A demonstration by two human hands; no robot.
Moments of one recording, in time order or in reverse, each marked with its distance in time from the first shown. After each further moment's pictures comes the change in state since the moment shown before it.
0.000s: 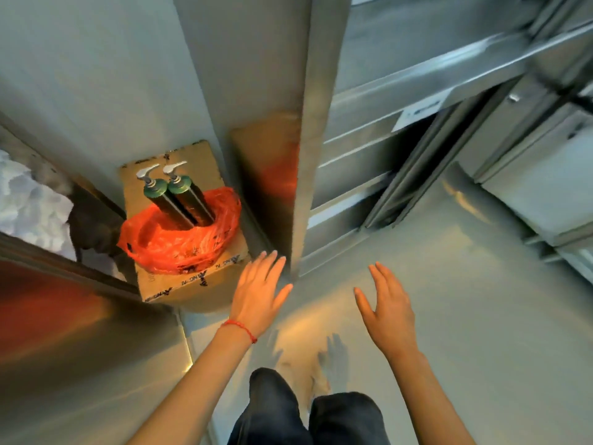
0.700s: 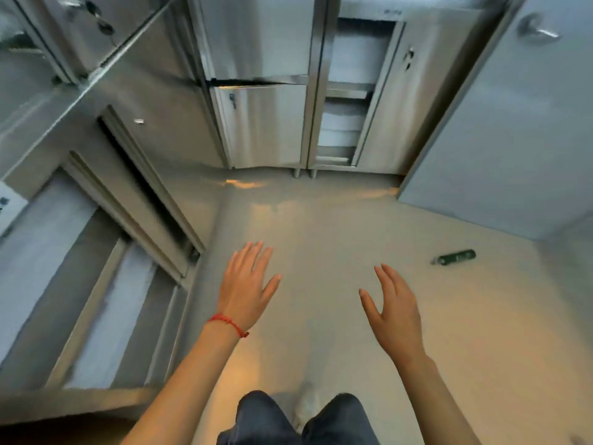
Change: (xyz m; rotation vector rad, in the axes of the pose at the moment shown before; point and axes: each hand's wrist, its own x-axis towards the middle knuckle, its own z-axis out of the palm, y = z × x) left_hand 0.075 0.361 0.089 -0.080 -0.268 0.918; right_hand -0.205 0.220 -0.150 -0.017 0.605 0.832
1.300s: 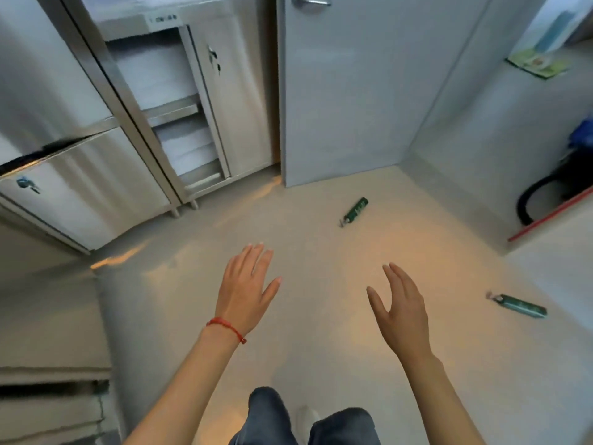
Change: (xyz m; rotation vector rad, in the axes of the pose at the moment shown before) left_hand 0.181 0.126 0.065 -0.072 -0.254 0.586; right_hand 0.019 0.103 -0.053 -0.042 0.336 0.581
